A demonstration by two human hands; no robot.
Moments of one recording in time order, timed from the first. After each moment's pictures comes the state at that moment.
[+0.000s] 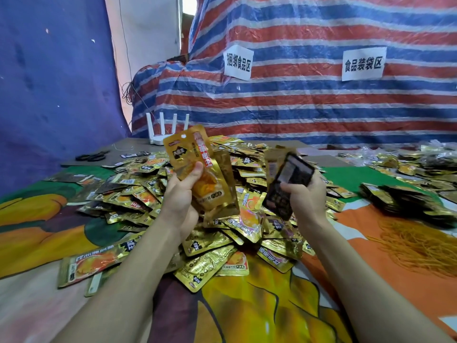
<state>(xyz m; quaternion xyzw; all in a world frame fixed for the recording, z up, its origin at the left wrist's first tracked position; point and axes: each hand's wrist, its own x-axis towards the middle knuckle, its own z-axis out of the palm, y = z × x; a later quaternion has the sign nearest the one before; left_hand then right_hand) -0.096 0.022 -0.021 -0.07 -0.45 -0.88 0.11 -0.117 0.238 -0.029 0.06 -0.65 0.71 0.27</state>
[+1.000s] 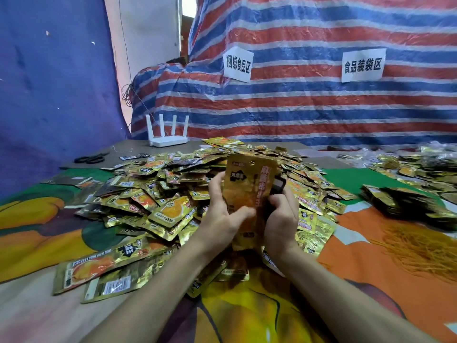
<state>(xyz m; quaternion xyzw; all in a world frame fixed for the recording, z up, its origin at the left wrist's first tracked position) -0.082 0.063 -0.052 -0.22 -0.68 -0.69 0.12 -0.091 0.178 -0.049 0.16 -0.53 0.78 0.29</state>
